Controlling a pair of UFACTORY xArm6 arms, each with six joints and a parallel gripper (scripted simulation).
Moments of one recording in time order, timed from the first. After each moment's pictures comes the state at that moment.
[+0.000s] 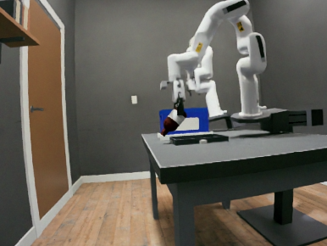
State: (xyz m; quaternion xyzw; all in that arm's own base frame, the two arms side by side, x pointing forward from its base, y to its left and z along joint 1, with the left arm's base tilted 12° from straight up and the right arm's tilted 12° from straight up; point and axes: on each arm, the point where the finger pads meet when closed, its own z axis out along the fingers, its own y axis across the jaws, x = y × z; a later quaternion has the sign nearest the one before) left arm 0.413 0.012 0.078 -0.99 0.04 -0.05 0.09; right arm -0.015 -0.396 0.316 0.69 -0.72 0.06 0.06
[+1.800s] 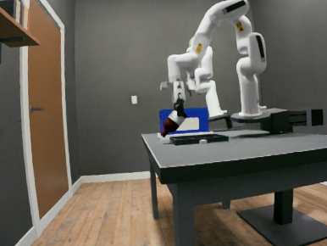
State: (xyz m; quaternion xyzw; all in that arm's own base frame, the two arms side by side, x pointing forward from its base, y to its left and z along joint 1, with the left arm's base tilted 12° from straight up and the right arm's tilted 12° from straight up) left arm 0.414 0.013 0.074 -0.99 0.04 -0.05 0.09; right arm -0.015 -0.396 0.316 0.69 -0.72 0.06 0.06
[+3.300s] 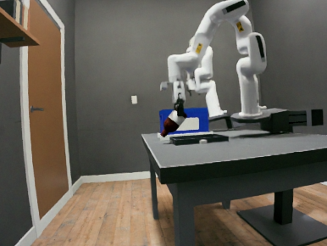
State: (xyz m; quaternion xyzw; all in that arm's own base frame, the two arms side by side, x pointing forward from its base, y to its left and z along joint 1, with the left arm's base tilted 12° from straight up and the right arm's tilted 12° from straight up) left arm 0.414 0.013 0.074 -0.99 0.04 -0.05 0.09; right arm -0.015 -0.396 0.316 0.69 -0.72 0.06 0.06
